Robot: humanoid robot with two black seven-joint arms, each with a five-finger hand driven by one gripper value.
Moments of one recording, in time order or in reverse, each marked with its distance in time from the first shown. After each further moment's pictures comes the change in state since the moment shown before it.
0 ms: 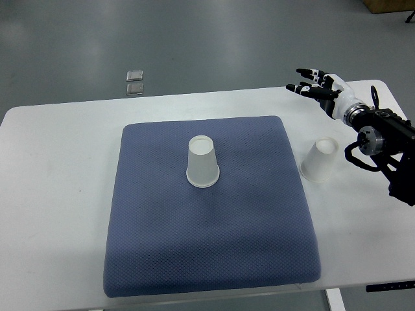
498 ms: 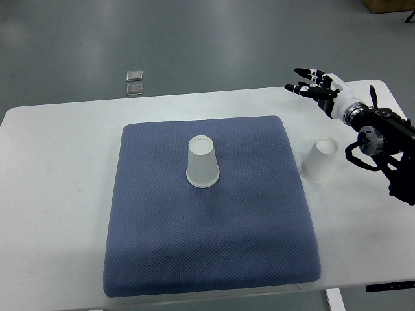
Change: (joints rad) left arm 0.000 0.000 -0.004 -0.002 0.002 0.000 0.000; right arm 0.002 -0.001 0.000 0.002 0.000 0.021 0.000
